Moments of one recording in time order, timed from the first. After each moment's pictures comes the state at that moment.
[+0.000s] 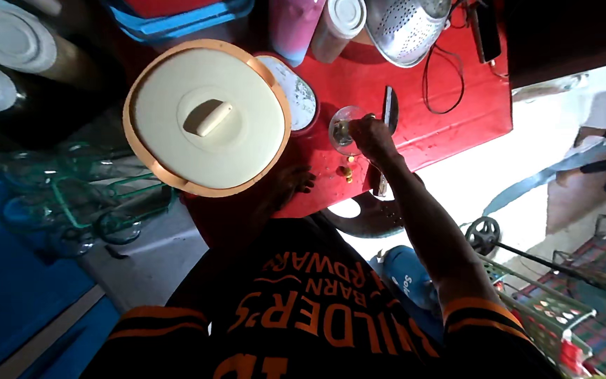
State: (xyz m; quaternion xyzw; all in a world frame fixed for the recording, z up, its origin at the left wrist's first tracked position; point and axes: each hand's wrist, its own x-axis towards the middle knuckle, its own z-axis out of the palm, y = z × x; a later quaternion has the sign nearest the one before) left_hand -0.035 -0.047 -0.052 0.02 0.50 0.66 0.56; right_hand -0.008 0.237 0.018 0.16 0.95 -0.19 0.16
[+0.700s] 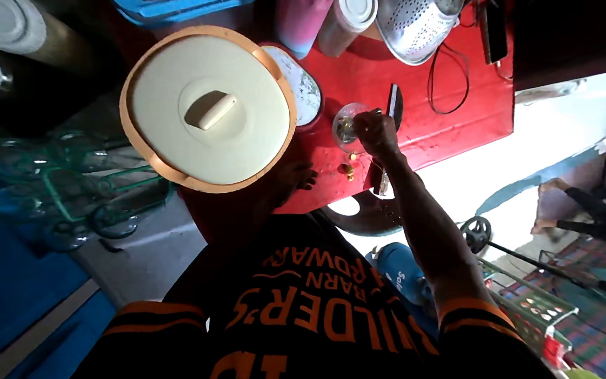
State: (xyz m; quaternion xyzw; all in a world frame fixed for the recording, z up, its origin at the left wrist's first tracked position) left_hand -0.042 -0.046 -0.042 0.01 0.49 0.65 0.58; right_hand -0.011 0.235 0.017 0.19 0.94 -0.26 0.08
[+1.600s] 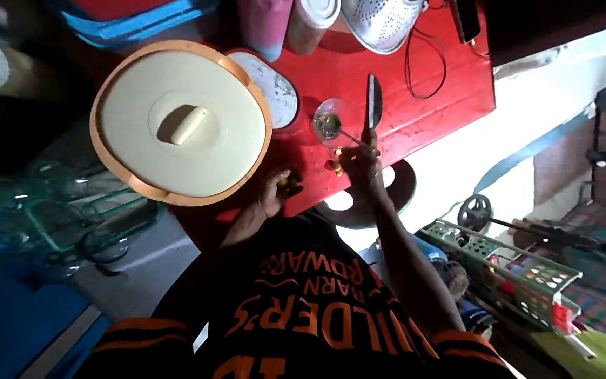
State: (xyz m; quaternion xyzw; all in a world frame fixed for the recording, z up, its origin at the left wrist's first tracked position) left_hand -0.032 -0.049 -0.026 -0.16 0.40 0.69 0.58; right_hand 0.084 0.163 0.056 0.32 0.87 -0.37 0.01
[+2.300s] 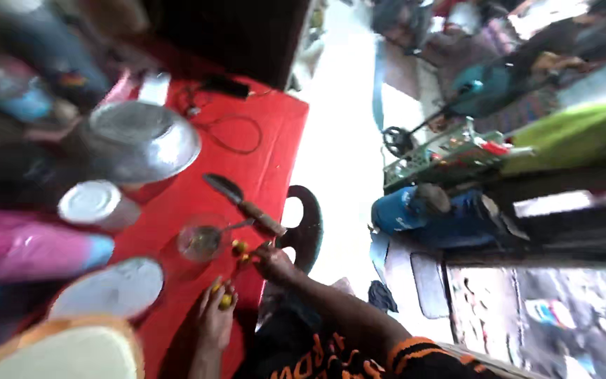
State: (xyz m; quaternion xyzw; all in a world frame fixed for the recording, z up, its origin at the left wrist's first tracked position) left_hand -0.023 -0.003 -0.015 0.00 0.55 0.60 0.59; right_hand 0.134 0.116 -0.007 0.48 0.79 -0.38 -0.06
